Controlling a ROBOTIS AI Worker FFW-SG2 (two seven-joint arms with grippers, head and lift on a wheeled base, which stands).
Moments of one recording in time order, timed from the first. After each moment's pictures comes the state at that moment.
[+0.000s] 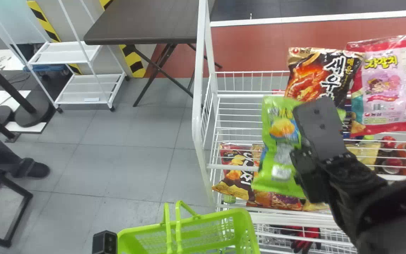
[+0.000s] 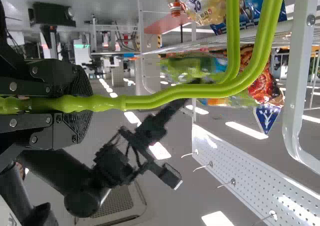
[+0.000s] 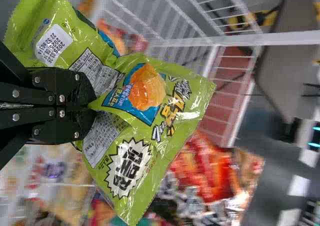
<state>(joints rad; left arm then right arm) 0.52 0.21 0.29 -1.68 0.71 1.19 -1.42 0.19 -0.06 0.45 -2.43 0.17 1.51 -0.05</state>
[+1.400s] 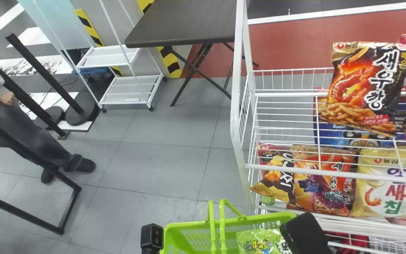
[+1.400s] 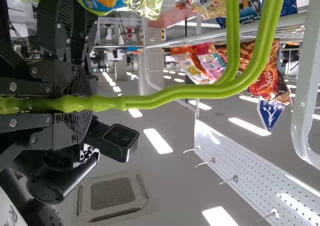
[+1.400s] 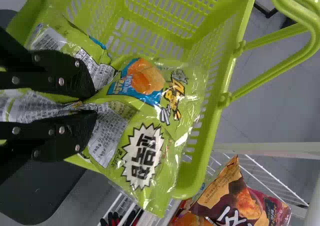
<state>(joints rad) 0.51 0.21 0.27 -1.68 0.74 1.21 -1.42 0.34 -0.10 0.62 -2.29 -0.07 1.55 0.03</state>
